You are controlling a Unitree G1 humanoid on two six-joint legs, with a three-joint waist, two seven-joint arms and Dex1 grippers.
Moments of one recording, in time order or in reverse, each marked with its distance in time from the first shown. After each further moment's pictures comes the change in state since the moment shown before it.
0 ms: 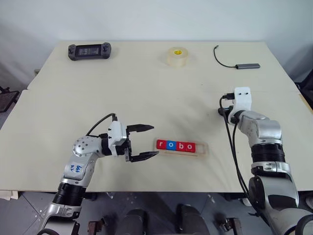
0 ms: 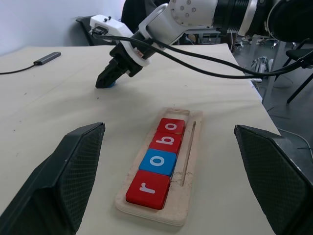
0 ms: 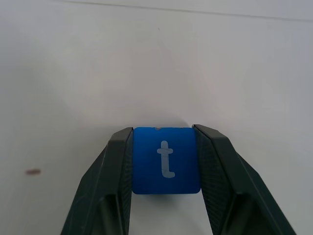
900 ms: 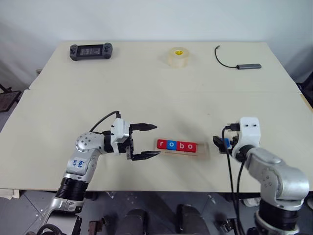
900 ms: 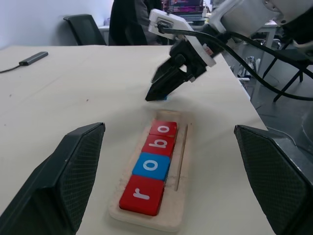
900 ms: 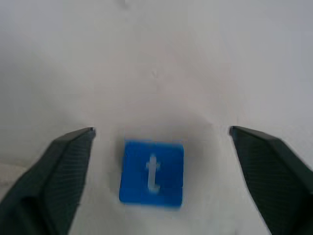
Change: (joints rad) left arm -0.059 -0.004 -0.013 0.040 -0.002 0.023 -0.056; right arm 0.483 -0.008 -0.078 -0.956 0.125 0.450 0.053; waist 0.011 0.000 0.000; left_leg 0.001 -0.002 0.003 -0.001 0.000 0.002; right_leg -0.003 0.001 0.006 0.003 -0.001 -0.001
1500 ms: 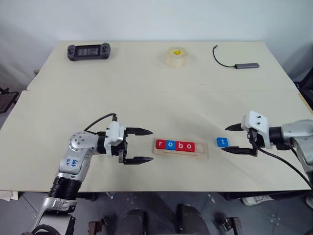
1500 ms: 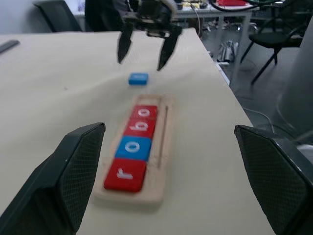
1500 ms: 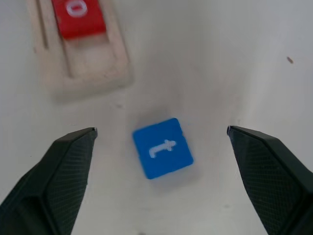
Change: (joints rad) left arm 0.012 0.074 0.011 0.042 -0.004 -0.001 -0.121; right arm -0.228 -0.500 0.362 0.895 -0.121 -1.139 1.088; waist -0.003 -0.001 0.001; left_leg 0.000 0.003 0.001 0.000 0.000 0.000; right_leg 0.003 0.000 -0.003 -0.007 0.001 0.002
